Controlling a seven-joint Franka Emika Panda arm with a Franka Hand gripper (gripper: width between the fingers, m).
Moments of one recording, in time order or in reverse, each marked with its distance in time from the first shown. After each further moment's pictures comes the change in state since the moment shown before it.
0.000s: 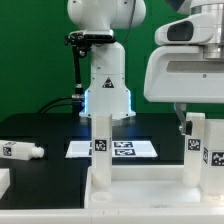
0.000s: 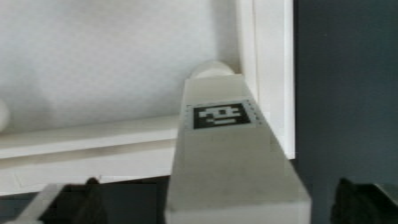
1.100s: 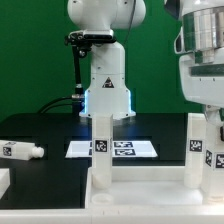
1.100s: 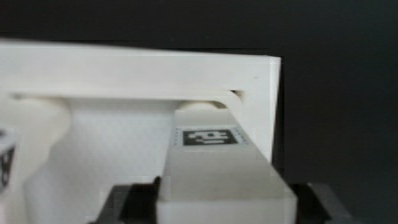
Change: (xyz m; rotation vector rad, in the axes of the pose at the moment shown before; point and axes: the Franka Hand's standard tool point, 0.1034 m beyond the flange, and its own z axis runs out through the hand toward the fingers) arm 0.000 -0.011 0.003 0.121 -0.063 1.451
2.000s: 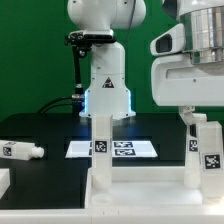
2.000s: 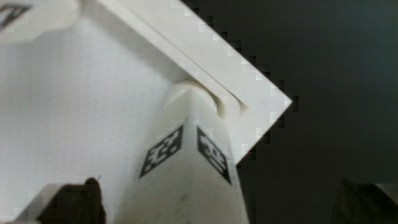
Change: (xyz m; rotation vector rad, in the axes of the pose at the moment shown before) arm 0.007 -0.001 0.000 -0.006 0.000 -0.779
